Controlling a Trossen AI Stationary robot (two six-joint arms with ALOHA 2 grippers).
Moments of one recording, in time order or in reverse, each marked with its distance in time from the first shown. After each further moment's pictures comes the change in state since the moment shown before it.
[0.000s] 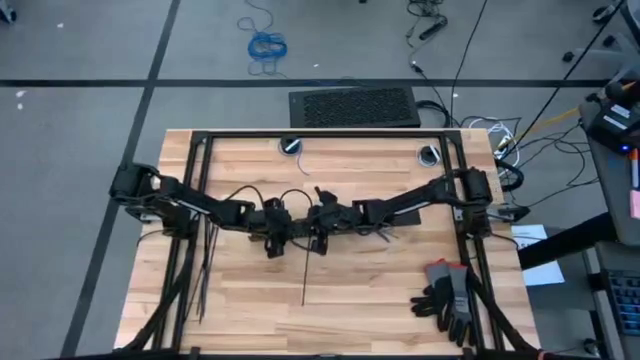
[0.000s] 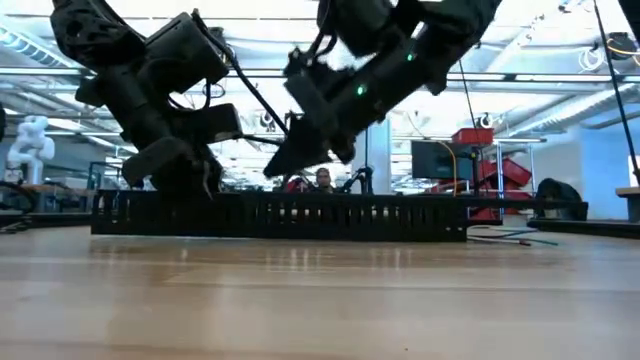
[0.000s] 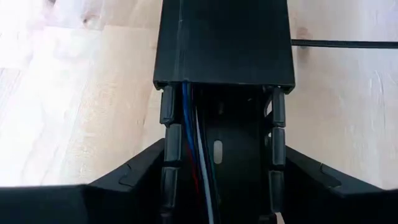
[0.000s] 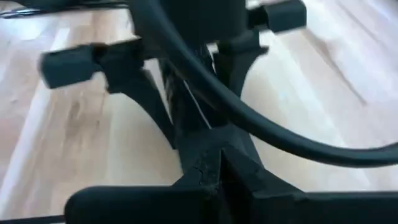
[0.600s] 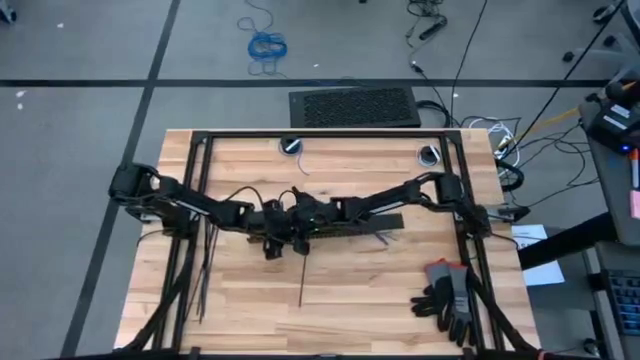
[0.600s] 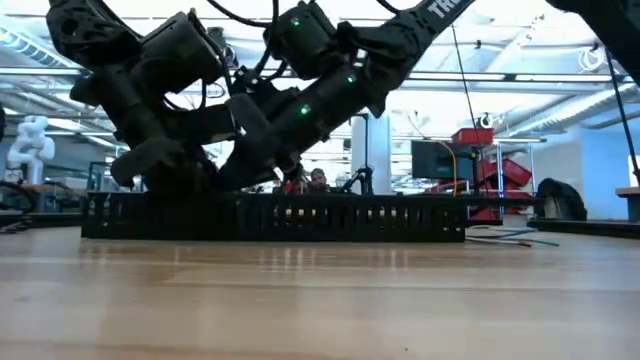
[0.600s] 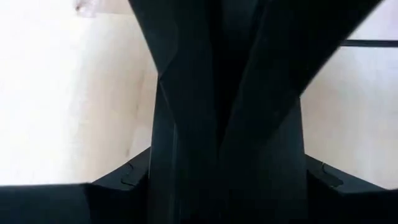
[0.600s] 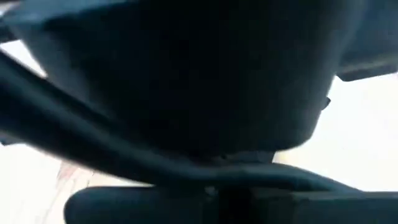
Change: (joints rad) left arm -0.002 -0.002 -0.004 -0.013 0.014 -0.005; right arm -0.012 0.186 0.287 -0.093 -0.125 -0.083
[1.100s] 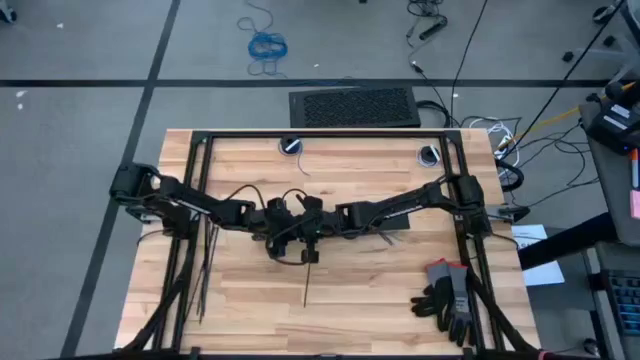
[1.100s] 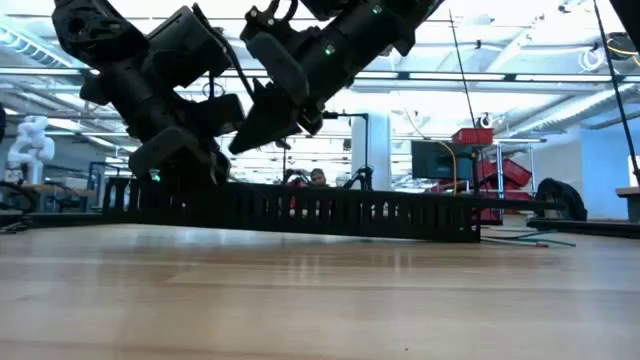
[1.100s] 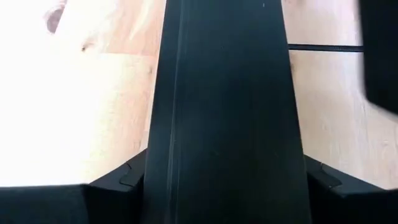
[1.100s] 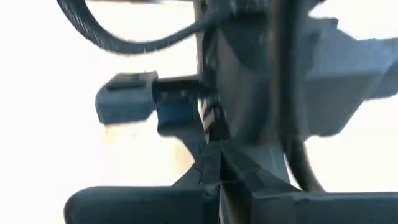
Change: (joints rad) left arm 0.001 0.000 0.016 0.049 -0.003 0.035; right arm 0.084 -0.137 0.008 -0.261 0.155 -0.027
